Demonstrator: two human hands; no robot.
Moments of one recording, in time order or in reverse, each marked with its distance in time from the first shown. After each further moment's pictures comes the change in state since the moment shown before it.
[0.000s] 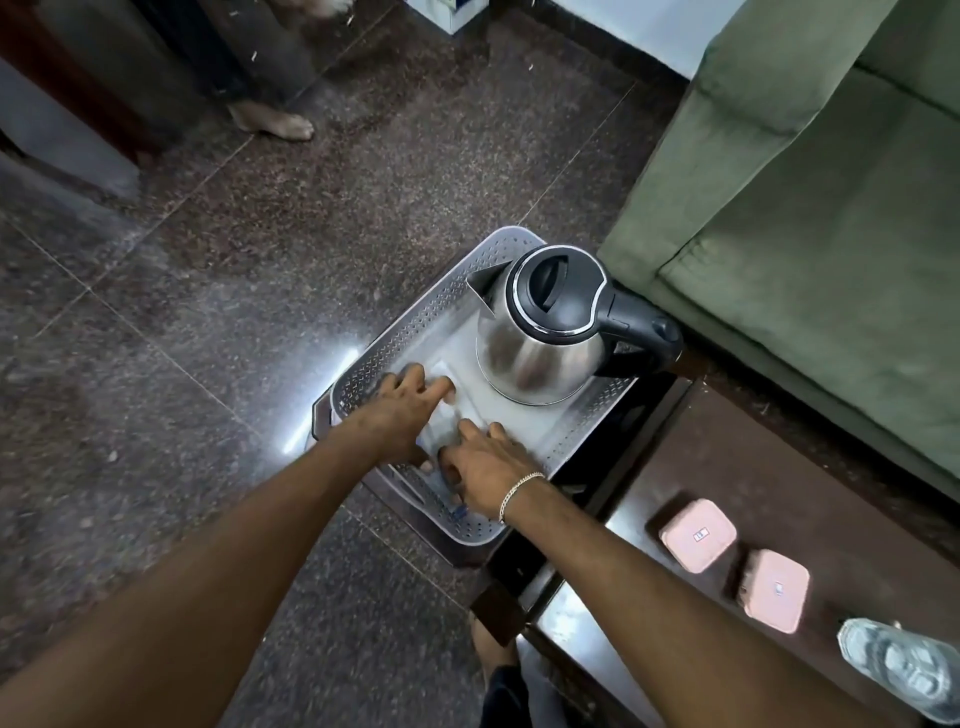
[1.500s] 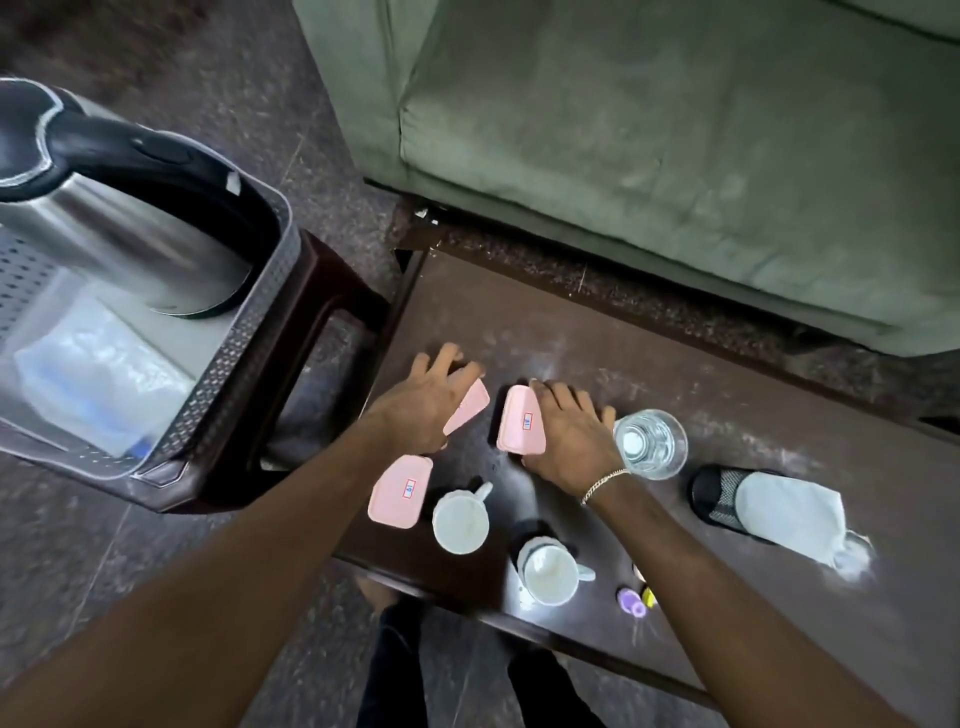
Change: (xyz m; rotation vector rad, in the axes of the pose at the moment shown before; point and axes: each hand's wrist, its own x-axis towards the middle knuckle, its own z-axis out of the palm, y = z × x) left_hand 0.067 0.359 0.138 0.334 0.072 0.449; right_hand -0.270 0.318 0.159 0.134 0.320 0.560
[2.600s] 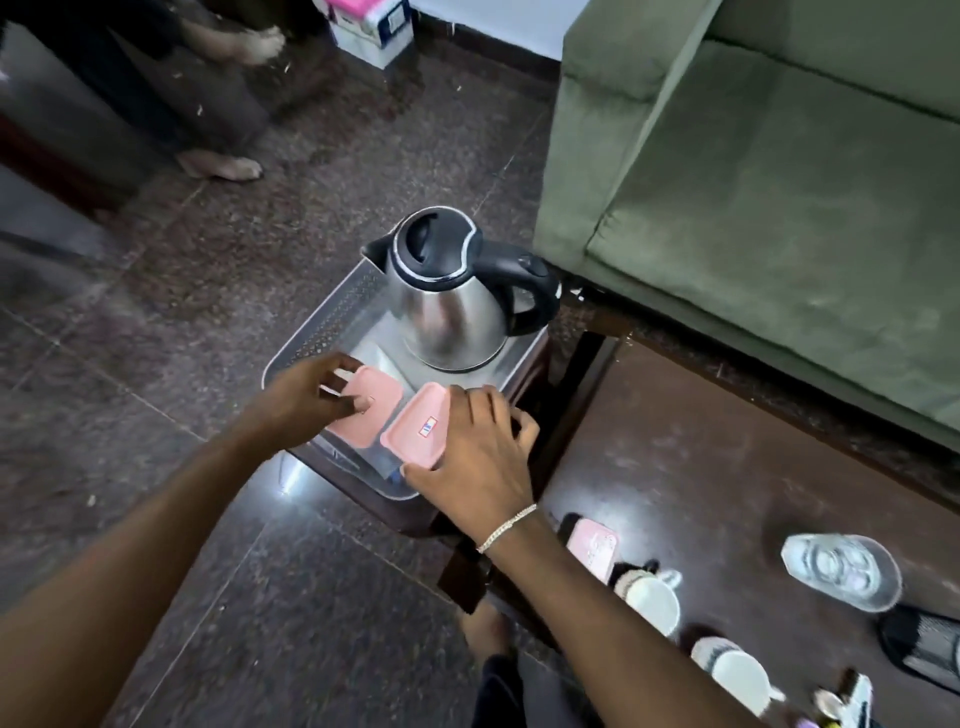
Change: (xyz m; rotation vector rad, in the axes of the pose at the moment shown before) left_hand -0.253 -0.296 -0.055 -0.907 0.325 -0.626; right_hand 0.000 -0.373 -0.067 0.229 0.326 -0.234
